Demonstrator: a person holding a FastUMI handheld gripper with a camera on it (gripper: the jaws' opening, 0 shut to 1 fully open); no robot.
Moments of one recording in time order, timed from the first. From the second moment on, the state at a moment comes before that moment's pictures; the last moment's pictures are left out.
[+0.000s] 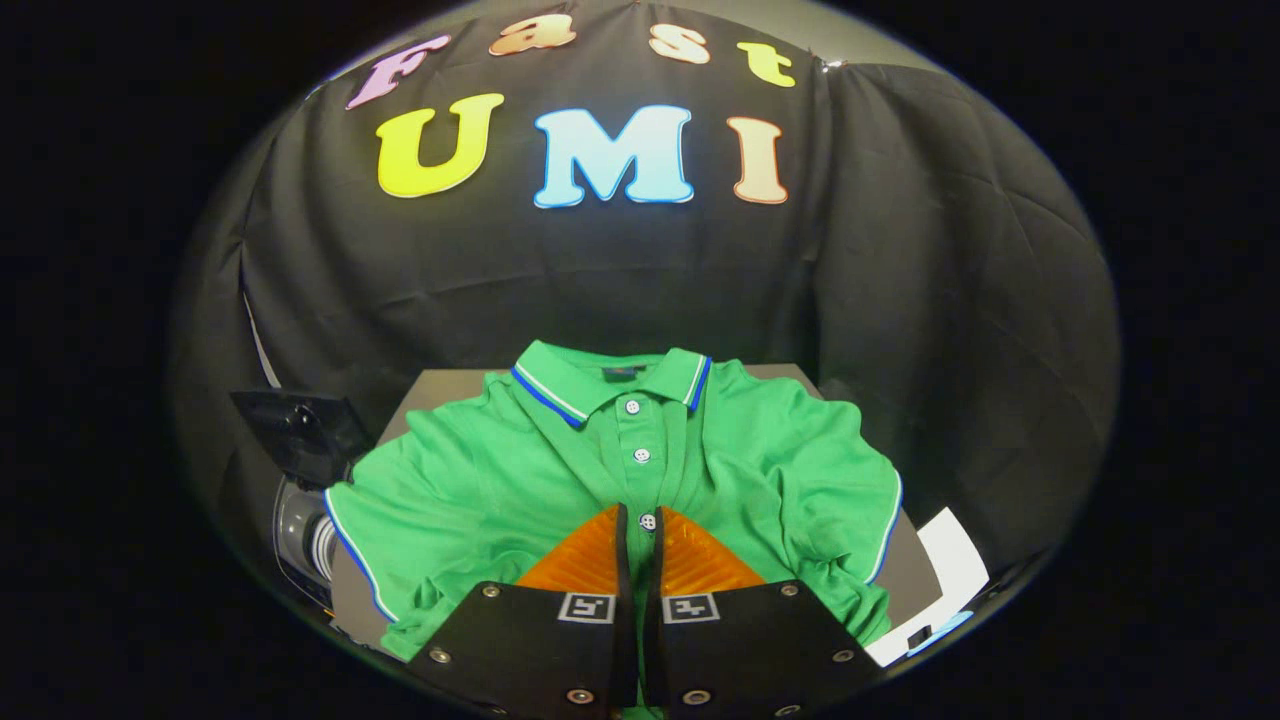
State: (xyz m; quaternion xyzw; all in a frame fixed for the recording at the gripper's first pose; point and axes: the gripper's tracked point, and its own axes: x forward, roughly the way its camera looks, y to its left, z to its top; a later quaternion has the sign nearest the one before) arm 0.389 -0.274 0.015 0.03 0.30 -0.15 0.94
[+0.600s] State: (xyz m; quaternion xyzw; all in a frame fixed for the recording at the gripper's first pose) arm 0.380 -0.210 0.178 0.01 0.18 -0.15 0.97
